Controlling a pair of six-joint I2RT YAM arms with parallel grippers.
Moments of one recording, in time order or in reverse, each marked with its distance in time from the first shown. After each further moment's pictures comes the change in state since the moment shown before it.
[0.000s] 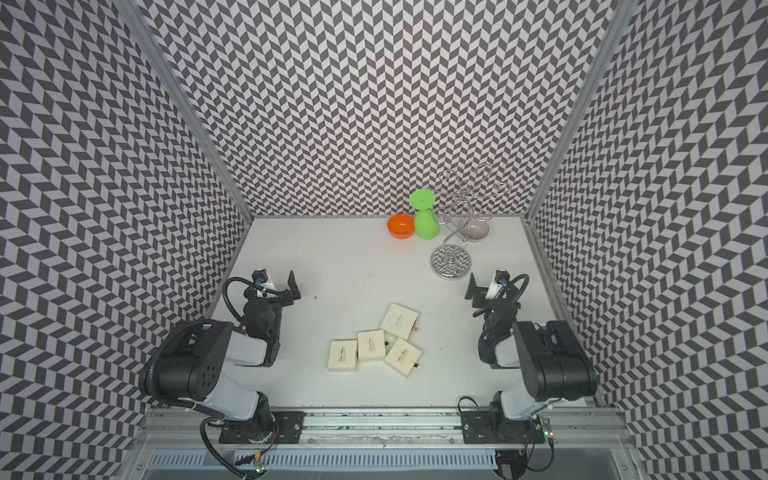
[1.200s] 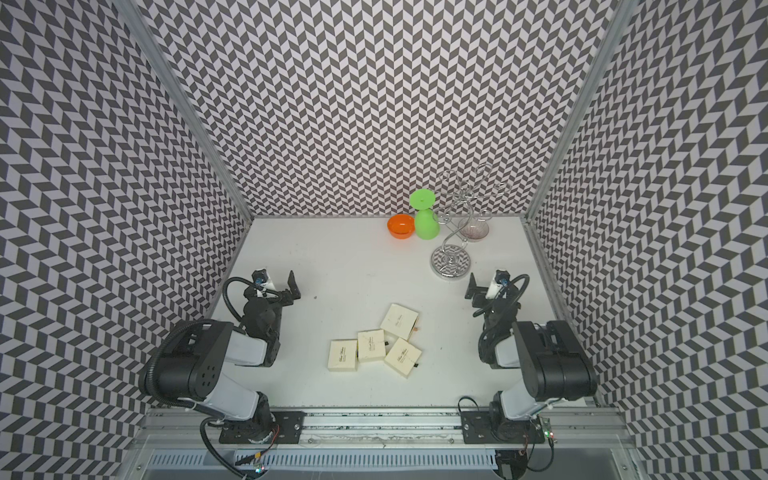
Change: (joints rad) left arm 0.000 0.000 0.000 0.000 0.000 0.000; right arm -0.010 0.000 0.000 0.008 -0.027 0.001
